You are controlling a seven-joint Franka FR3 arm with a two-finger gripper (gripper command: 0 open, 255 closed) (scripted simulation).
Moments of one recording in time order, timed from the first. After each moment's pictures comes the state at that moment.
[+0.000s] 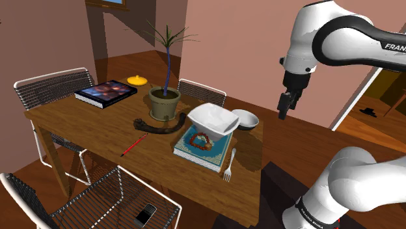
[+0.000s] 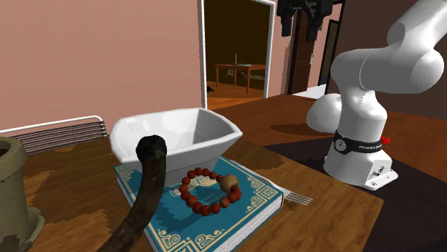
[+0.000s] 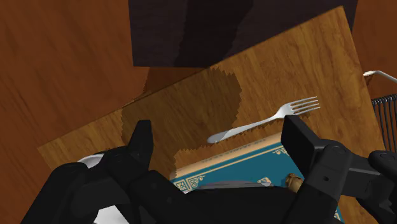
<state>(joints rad) 0.02 -0.83 0.06 -2.42 -0.12 1.43 0.04</state>
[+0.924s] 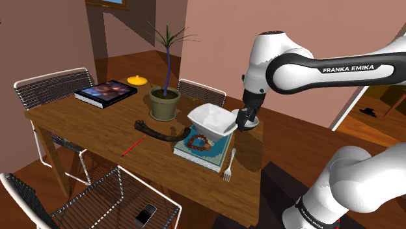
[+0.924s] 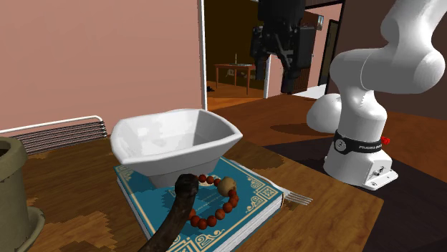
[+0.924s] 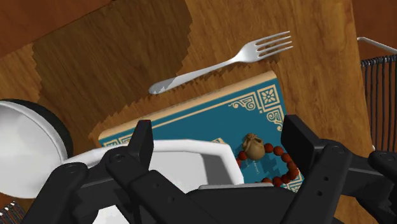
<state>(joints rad) 0.08 -0.57 0.15 -2.49 -0.03 1.86 0.13</state>
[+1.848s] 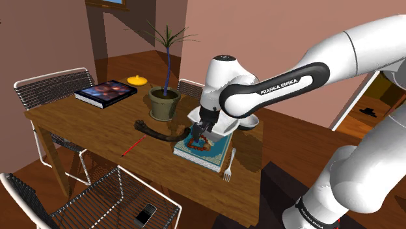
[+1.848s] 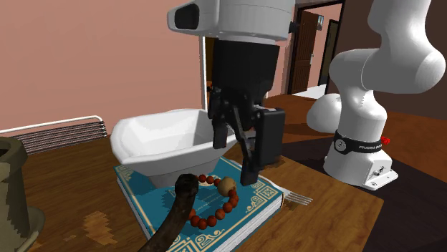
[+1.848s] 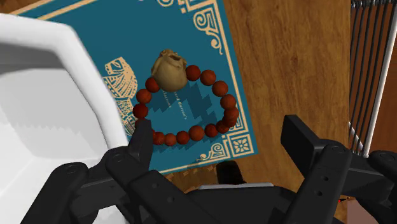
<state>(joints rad) 0.11 -0.11 0.27 -2.35 -0.06 2.29 0.26</state>
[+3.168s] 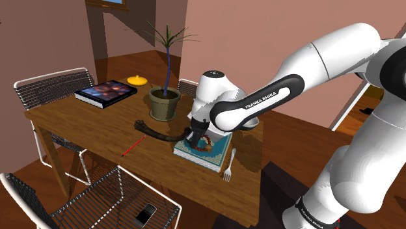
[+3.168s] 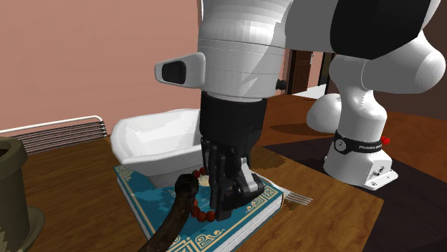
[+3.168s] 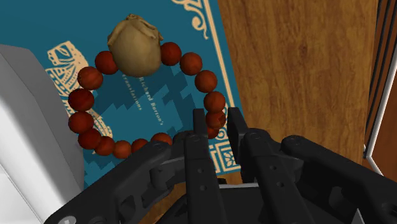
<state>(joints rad) 0.12 0.04 0.28 -2.33 -0.13 2.44 0.32</state>
